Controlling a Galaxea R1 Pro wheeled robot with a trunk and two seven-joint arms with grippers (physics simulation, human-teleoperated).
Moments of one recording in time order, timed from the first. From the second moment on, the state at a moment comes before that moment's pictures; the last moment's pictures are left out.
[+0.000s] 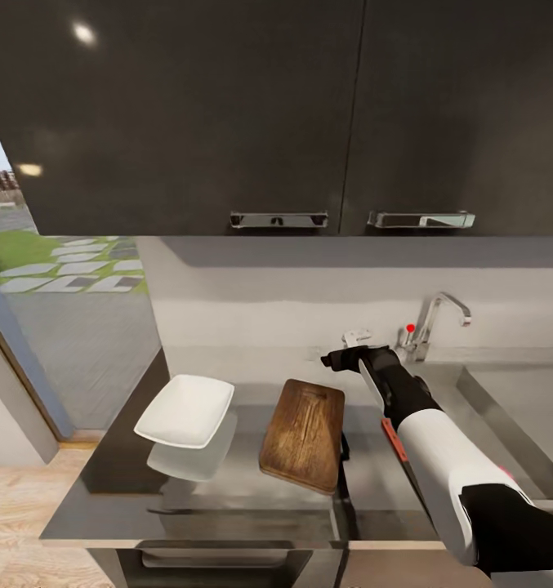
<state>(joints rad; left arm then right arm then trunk) 0.00 0.04 0.01 -0.37 0.01 -0.31 0.00 -0.99 0.05 0.04 -0.67 0.15 0.56 0.17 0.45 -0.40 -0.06</state>
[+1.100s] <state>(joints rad) 0.00 0.04 0.01 -0.37 0.01 -0.31 0.00 -0.99 0.05 0.04 -0.62 0.15 0.53 0.17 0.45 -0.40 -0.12</state>
